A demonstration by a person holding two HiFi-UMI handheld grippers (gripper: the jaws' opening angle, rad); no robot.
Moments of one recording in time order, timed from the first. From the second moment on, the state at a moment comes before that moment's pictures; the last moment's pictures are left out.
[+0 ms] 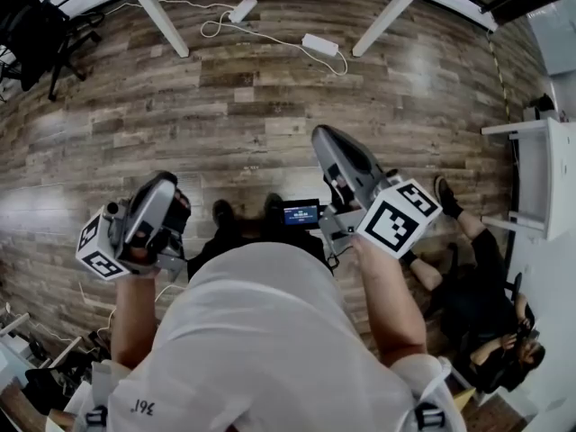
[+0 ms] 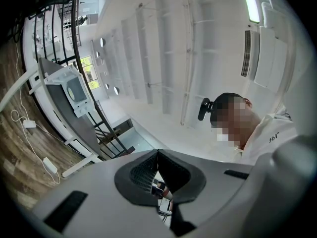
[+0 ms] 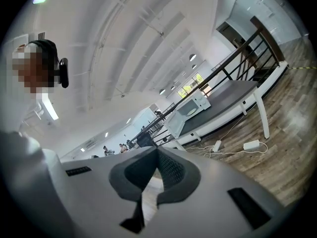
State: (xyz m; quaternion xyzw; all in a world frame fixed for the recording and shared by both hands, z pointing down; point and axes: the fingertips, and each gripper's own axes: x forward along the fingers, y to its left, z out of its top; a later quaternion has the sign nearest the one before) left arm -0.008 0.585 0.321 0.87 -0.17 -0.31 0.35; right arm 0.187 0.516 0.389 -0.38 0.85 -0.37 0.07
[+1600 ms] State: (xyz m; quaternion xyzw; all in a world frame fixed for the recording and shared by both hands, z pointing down) left arm -0.132 0.307 0.335 0.92 -0.20 -0.20 0.28; right arm 0.024 0.262 0.379 -0.40 0.85 -0.34 0.06
